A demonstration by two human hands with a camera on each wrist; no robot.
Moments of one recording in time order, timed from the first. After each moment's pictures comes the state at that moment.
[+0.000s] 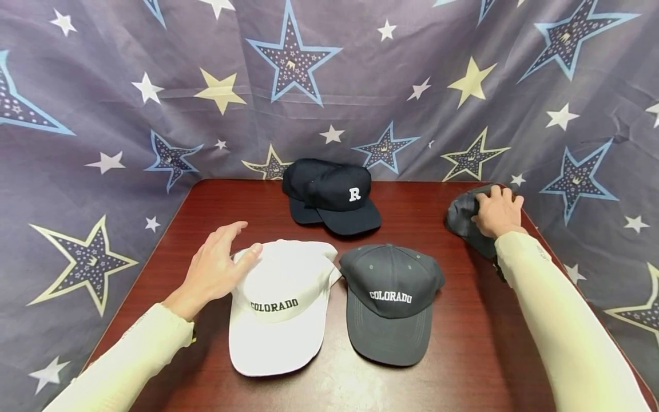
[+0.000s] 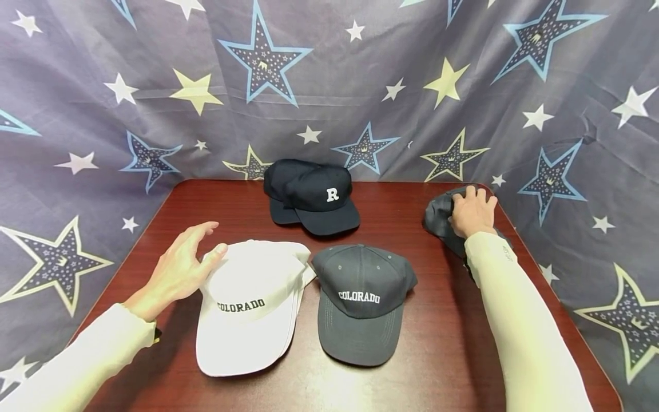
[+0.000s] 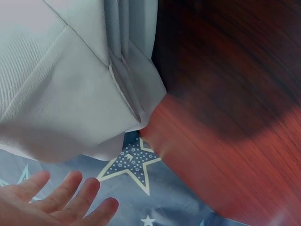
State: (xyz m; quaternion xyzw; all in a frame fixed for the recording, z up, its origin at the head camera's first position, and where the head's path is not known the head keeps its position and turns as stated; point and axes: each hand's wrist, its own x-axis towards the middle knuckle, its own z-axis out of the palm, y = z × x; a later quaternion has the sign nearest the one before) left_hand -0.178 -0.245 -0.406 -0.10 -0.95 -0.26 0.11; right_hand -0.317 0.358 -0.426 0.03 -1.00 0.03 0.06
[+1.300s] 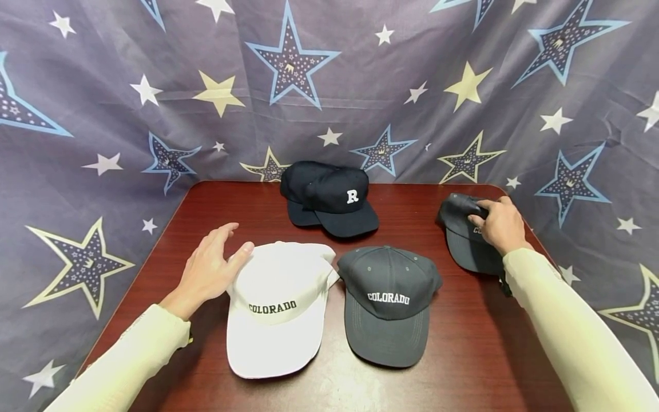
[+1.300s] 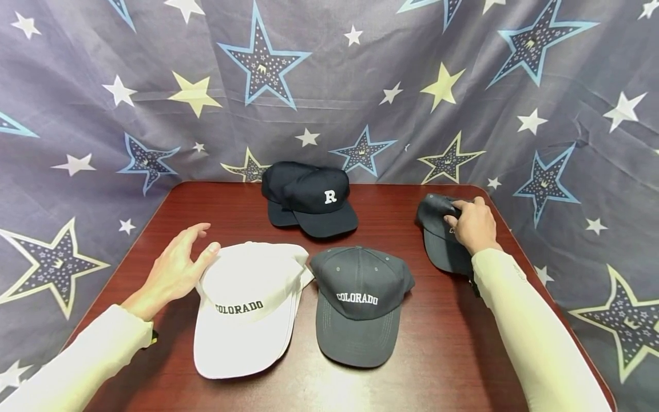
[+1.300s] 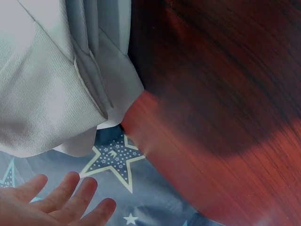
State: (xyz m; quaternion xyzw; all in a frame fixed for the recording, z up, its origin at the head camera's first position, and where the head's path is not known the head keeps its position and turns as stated) left_hand -0.185 -0.257 -0.419 -0.09 -0.95 -0.28 0.13; right_hand -0.282 0.354 -0.426 0.01 -0.98 0.14 0.17
